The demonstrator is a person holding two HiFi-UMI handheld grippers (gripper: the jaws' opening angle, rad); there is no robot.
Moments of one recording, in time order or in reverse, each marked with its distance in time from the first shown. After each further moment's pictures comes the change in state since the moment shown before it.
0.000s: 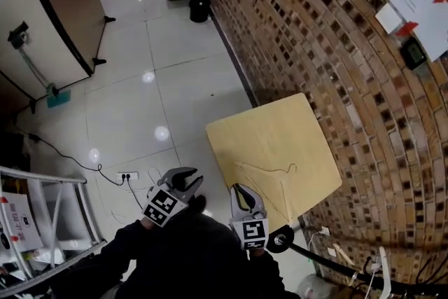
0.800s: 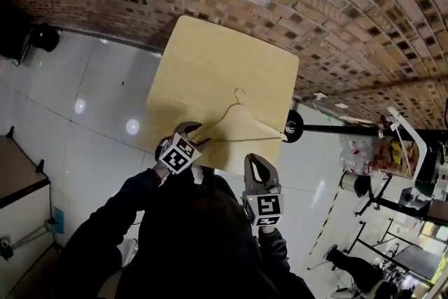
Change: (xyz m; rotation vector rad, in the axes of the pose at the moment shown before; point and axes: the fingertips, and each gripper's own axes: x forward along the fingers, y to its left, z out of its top) left arm 0.258 -0.083 -0.034 0.509 0.504 -0.862; right arm -0.093 -0.128 -0.058 0.536 0.142 -0.858
